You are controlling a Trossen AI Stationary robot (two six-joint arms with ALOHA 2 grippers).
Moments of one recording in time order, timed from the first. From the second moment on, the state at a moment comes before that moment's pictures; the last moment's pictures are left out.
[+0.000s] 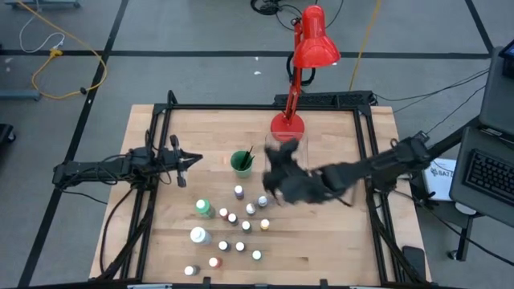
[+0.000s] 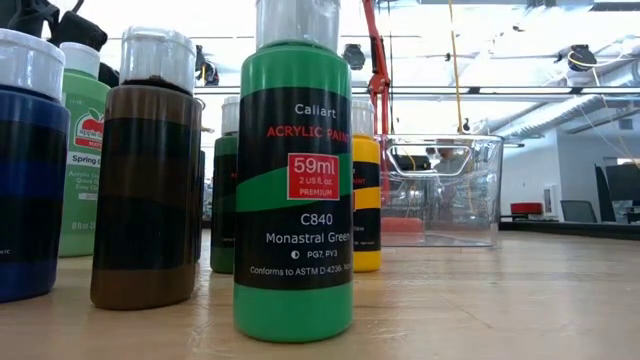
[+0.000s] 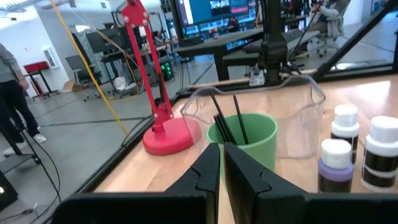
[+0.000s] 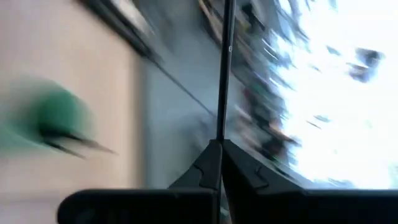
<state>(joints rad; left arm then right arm) 0.08 0.14 0.05 0.05 -0.16 0.20 0.33 1.67 1.56 -0.36 1.18 -0.79</state>
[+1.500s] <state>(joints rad) 0.08 0.14 0.05 -0.03 -0.16 0.23 0.14 1.92 1.56 -0.36 1.14 -1.75</state>
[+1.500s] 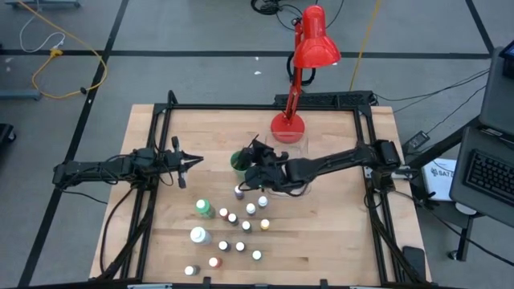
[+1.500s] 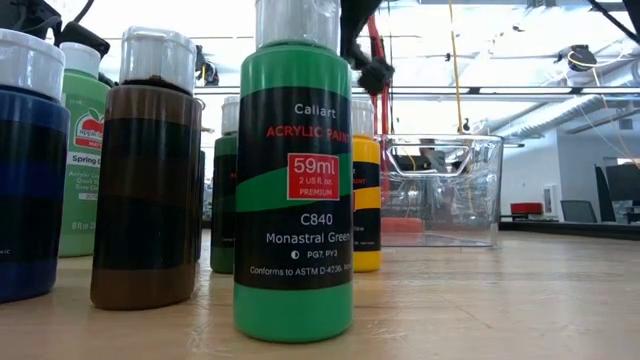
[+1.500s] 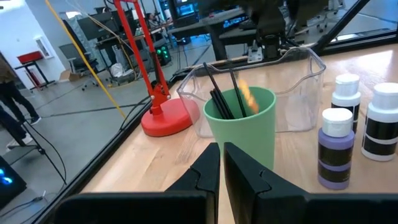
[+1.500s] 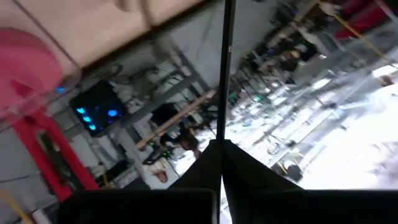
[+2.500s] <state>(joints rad) 0.08 0.14 0.05 -0.02 -0.18 0.22 0.08 1.98 1.56 -0.34 0.93 -1.73</state>
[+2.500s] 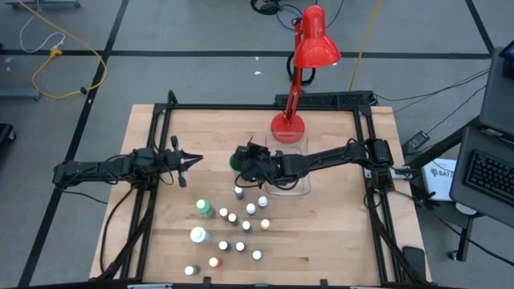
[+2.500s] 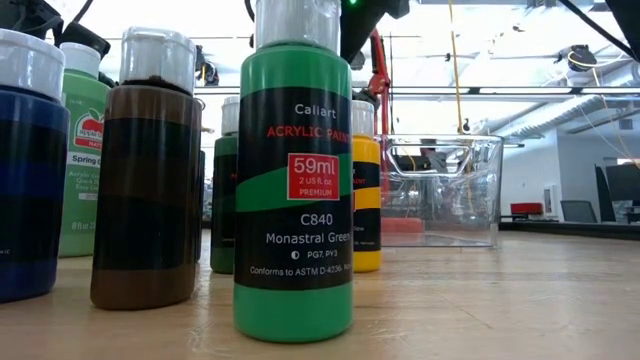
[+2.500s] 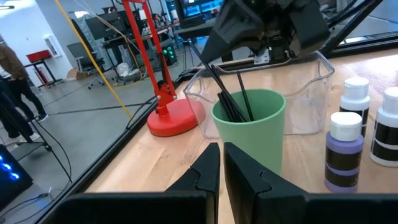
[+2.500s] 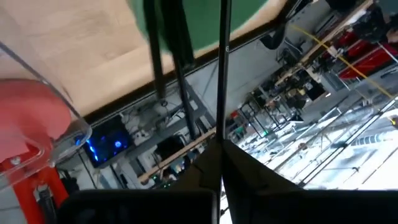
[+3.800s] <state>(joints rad) 0.08 0.14 0.05 0.02 -0.18 0.26 0.11 1.72 1.56 -0.32 0.62 -0.91</state>
